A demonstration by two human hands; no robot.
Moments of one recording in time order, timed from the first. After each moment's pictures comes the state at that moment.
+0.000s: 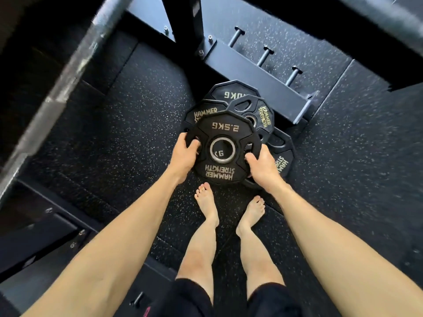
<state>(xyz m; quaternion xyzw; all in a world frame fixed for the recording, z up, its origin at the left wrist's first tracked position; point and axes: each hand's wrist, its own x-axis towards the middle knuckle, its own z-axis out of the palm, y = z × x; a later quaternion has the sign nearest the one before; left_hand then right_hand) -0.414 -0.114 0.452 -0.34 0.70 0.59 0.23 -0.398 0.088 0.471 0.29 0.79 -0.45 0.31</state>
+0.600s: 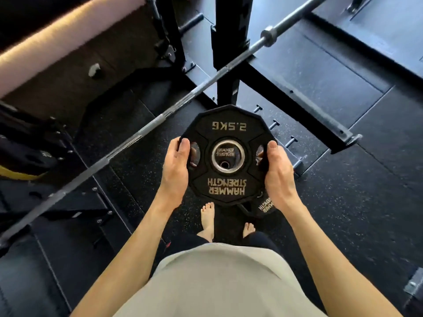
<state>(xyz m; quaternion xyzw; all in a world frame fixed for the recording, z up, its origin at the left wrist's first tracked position) -0.268 -0.116 0.812 -0.22 0.65 0.72 -0.05 -0.322 0.087 0.801 0.09 0.78 -0.60 0.12</state>
